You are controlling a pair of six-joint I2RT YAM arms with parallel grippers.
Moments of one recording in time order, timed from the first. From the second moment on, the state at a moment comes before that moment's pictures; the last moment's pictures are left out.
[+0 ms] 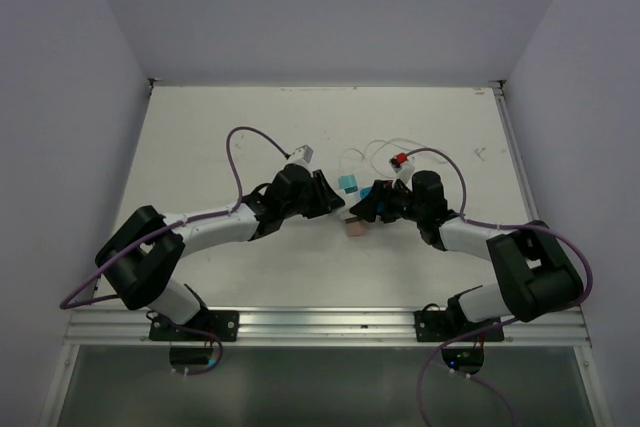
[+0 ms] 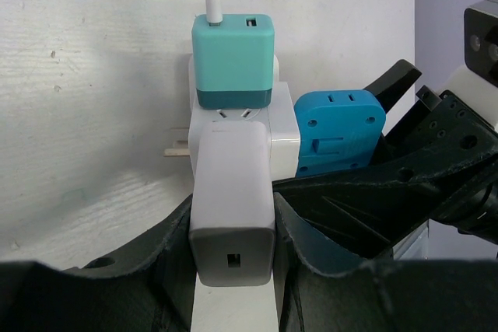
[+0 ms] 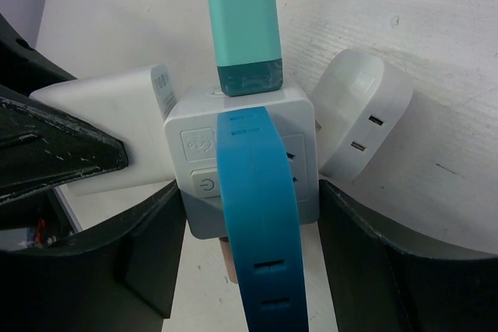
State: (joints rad) left arm -0.79 1.53 0.80 0.17 0.01 -0.96; right arm 0.37 1.42 0.45 0.47 -0.50 0.52
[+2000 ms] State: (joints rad) left arm -0.74 1.29 0.83 0.13 -0.13 -0.93; right arm 0.35 1.48 0.55 0.35 -0.29 0.55
